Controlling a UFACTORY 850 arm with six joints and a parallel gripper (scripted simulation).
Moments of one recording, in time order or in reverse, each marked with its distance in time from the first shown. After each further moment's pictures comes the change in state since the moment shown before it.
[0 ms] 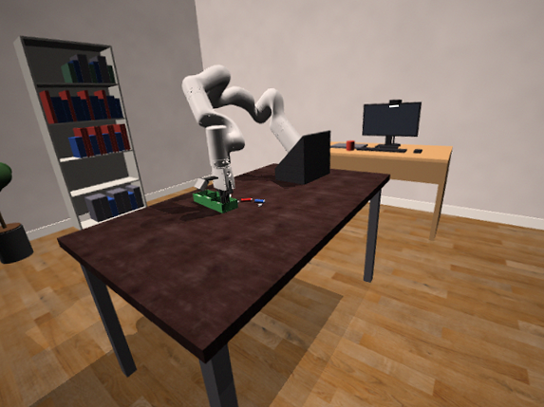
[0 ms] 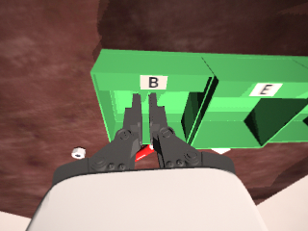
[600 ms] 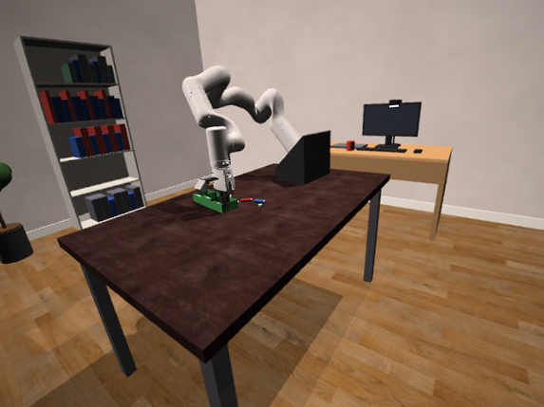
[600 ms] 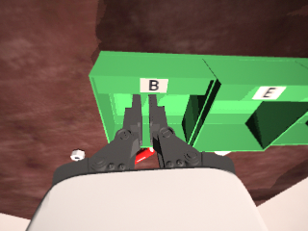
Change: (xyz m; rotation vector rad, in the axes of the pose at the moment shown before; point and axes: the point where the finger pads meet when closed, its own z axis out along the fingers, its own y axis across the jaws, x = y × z) arm 0.000 0.000 0.004 0.000 0.000 0.000
